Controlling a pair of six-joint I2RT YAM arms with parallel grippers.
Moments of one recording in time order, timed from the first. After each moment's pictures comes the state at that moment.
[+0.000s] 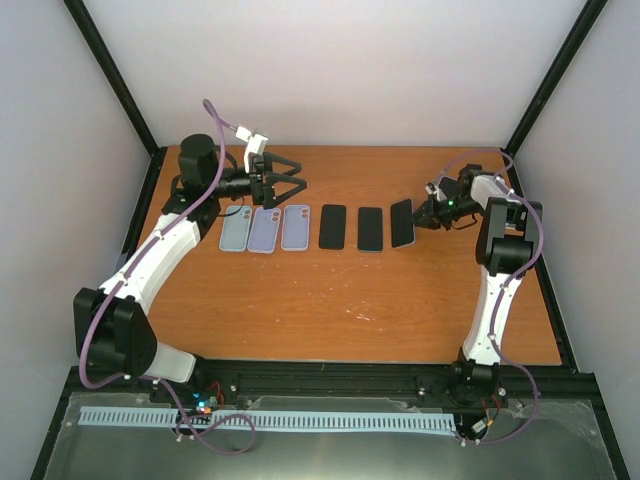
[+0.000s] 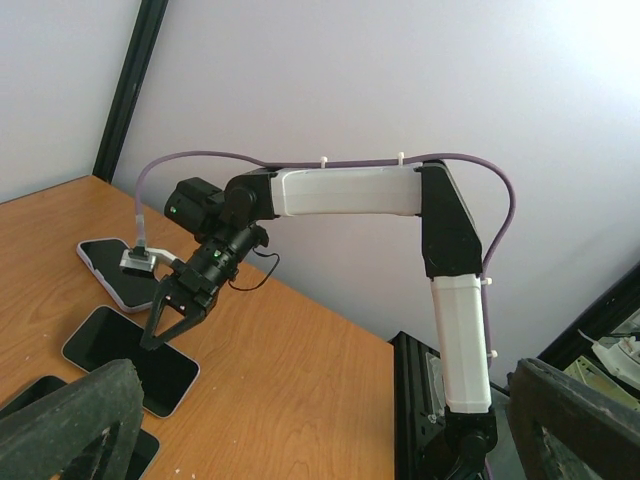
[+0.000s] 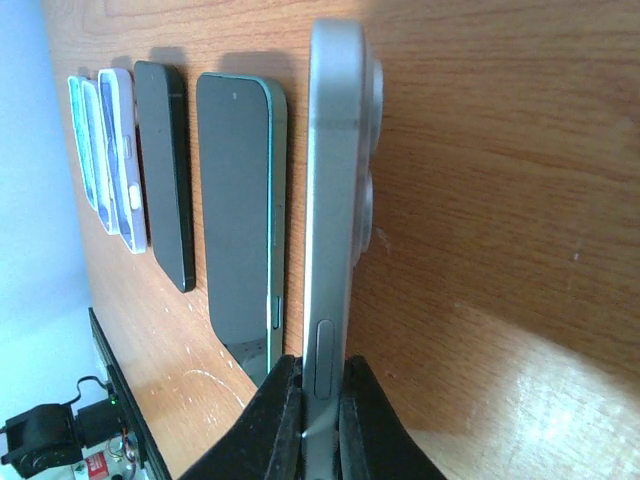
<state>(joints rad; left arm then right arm) -0.25 1.42 1.21 0.16 1.16 -0.42 -0.13 2.27 1.70 -0.98 -0.90 -0.13</state>
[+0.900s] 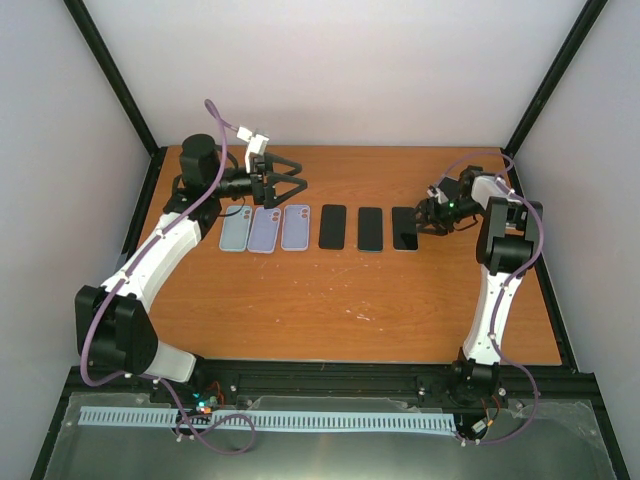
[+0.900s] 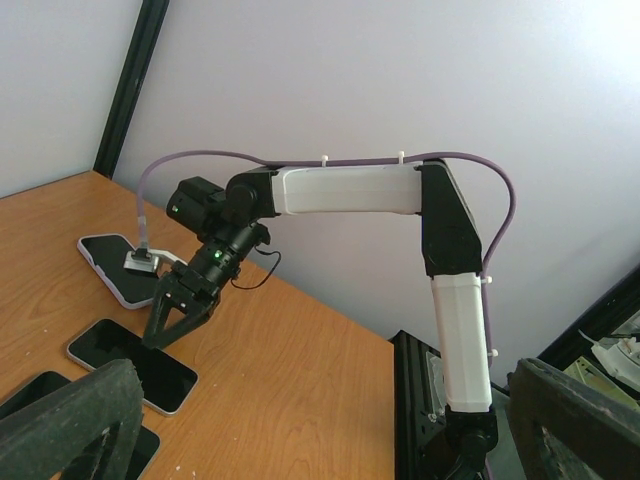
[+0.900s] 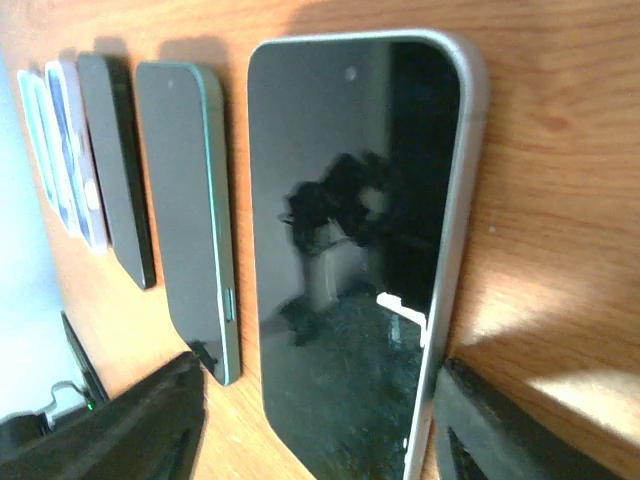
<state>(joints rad) -0.25 1.43 1.21 0.16 1.16 -0.42 -0.14 2.29 1.71 -1.00 -0.83 -0.12</state>
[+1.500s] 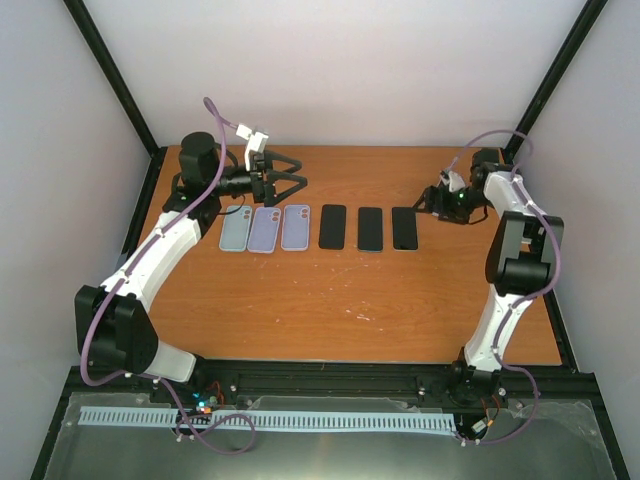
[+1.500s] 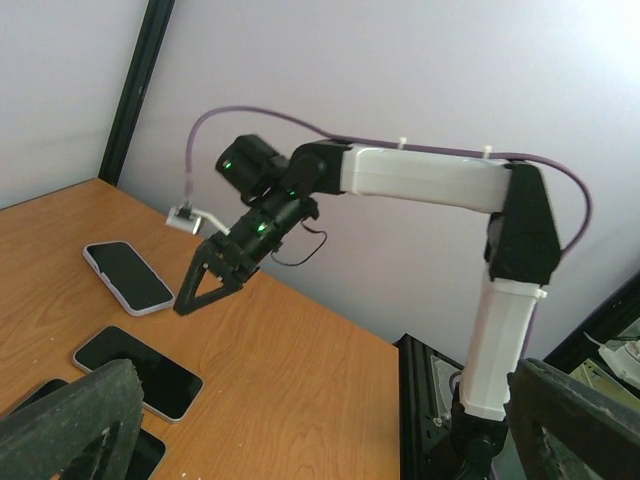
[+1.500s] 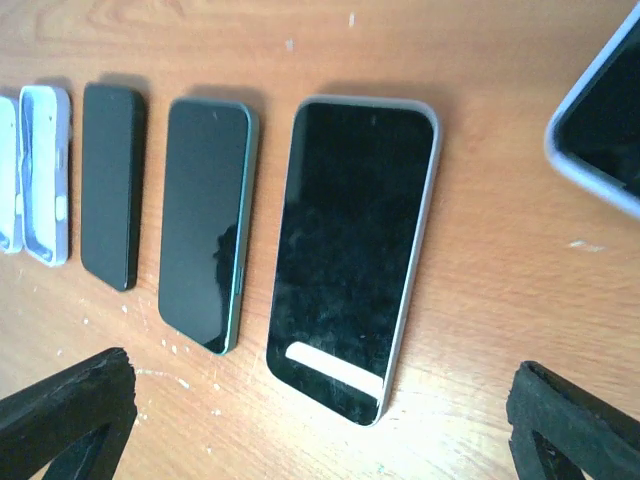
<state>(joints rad) -0.25 1.44 1.22 0.16 1.15 -0.42 -0.14 2.05 1.60 -0.95 -0.66 -0.11</state>
